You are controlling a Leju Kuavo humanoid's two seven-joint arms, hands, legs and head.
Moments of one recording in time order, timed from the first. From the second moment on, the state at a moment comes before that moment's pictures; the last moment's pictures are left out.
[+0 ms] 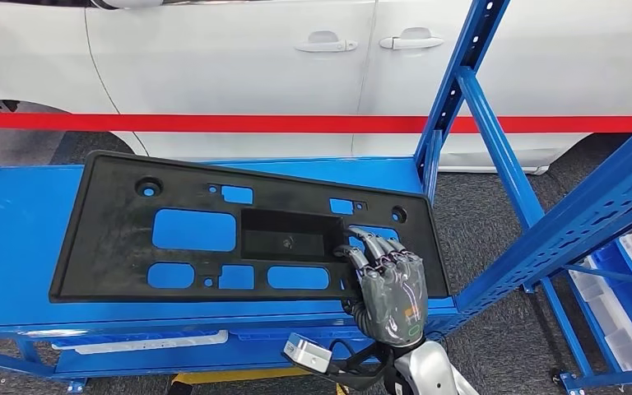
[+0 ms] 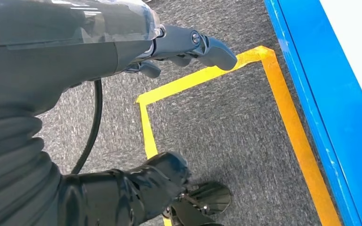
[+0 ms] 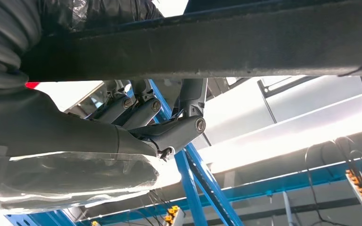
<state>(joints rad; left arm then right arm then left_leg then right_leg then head) -0.09 -0.23 0.95 -0.20 -1.27 0.25 -0.38 -0.11 -0.12 0.73 -1.63 1.44 -0.61 0.07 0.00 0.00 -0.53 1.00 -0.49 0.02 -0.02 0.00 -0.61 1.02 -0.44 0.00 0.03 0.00</state>
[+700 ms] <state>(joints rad) -0.09 -0.23 0.95 -0.20 -1.27 0.25 -0.38 -0.11 -0.12 0.73 -1.63 1.41 -0.61 0.04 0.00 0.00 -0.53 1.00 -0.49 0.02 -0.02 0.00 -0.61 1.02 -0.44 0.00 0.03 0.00</state>
